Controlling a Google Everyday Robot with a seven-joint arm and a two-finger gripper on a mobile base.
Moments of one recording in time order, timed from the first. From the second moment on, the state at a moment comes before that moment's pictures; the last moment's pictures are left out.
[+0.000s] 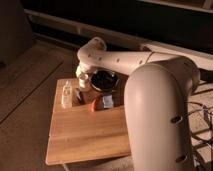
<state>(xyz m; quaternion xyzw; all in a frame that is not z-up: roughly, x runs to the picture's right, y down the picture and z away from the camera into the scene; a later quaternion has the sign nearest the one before) -0.111 -0.094 0.851 -0.16 -0.02 0.59 0.79</state>
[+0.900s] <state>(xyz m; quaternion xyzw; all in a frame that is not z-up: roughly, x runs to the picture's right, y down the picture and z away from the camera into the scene) -0.126 -0.103 0.918 -0.18 0.02 0.59 0.79</state>
